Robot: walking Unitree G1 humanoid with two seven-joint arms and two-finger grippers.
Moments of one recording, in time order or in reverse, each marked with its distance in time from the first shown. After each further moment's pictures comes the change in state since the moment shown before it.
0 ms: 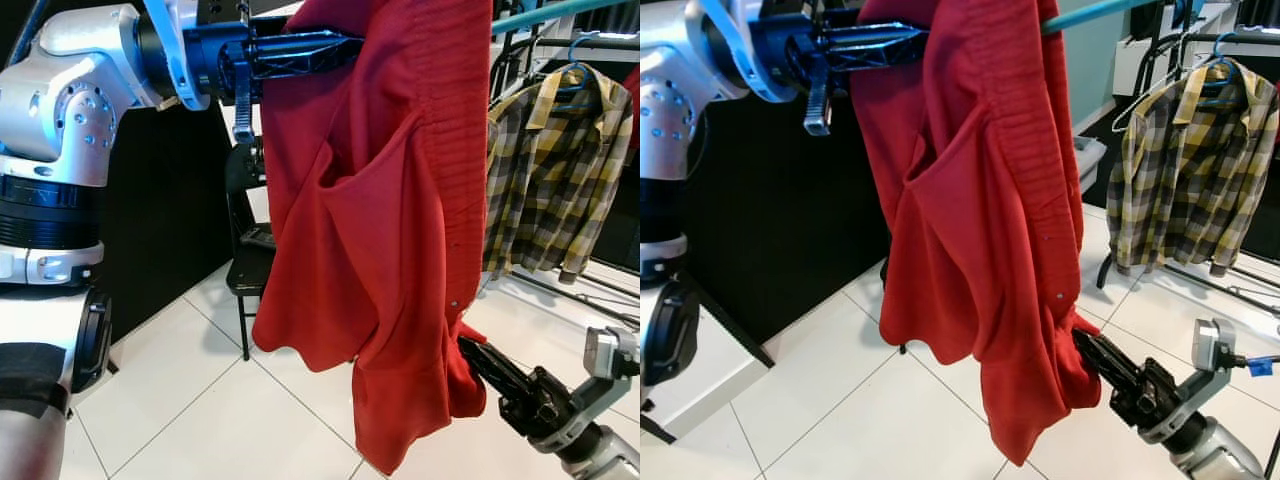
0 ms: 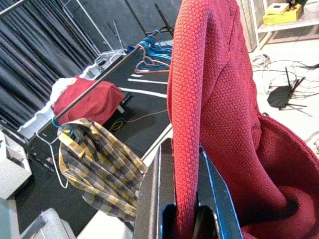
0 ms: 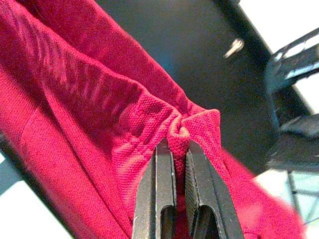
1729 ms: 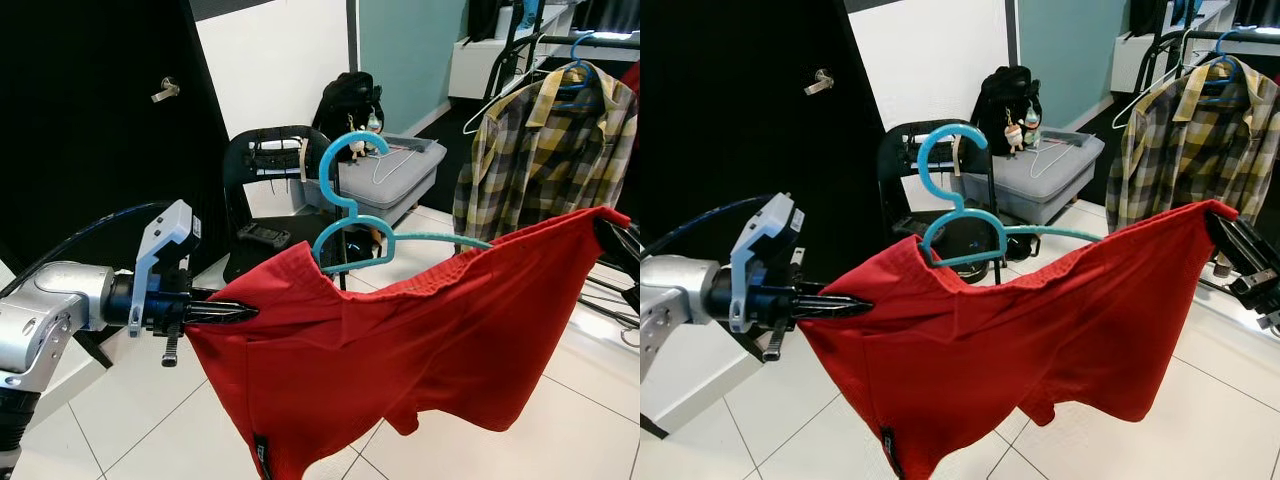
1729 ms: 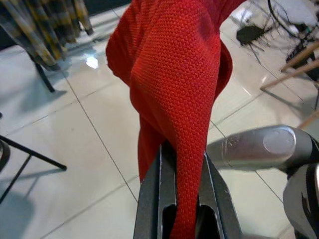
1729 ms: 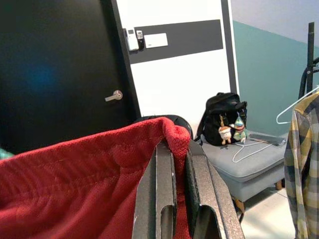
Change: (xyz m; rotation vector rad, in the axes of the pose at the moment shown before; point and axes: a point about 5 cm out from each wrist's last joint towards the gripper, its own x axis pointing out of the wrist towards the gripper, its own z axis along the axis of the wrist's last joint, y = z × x) left arm -0.104 -0.126 -0.145 -0.533 0.493 -0.011; right arm -0.001 -0.016 0.137 -0.617 -0.129 -0.310
